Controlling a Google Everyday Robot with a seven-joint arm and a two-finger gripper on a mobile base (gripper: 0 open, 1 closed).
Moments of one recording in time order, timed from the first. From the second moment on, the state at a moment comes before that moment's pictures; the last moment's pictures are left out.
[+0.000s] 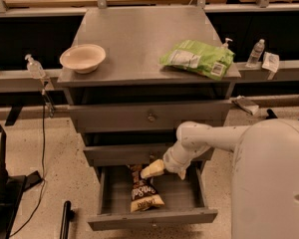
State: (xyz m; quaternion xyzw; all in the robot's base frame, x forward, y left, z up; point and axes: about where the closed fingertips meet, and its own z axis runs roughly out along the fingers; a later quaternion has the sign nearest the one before) arm 0.558 -0.069 0.439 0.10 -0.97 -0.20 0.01
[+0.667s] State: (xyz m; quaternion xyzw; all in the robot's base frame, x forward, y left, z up) arm 0.587 -0.054 0.448 0.08 -0.97 -0.20 -0.08
